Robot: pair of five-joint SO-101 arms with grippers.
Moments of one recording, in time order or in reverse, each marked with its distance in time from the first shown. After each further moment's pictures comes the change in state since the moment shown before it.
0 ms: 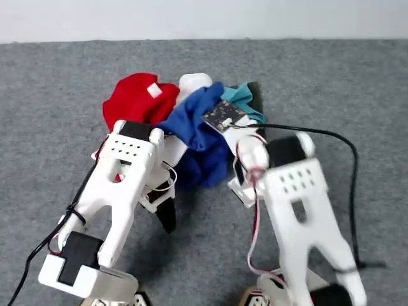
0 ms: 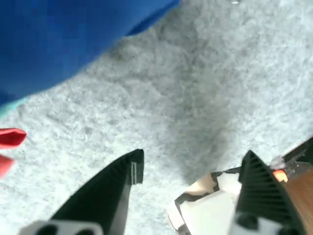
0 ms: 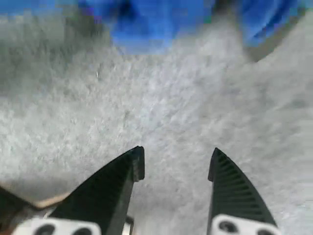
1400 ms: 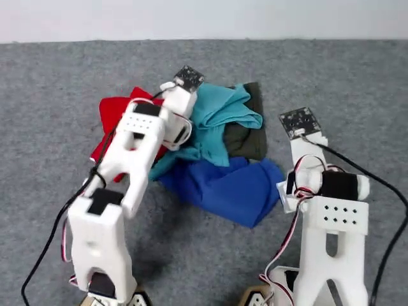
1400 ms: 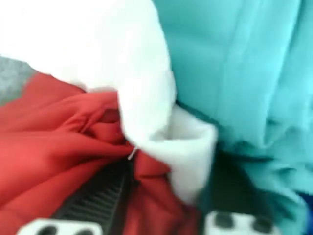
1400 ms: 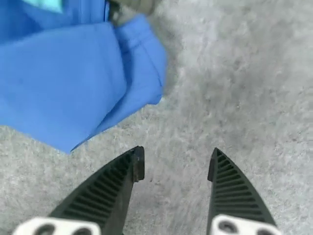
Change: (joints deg) left arm -4.7 33.3 -28.3 -37.0 9.8; right arm 24.1 -11.7 20.7 -12.3 0.0
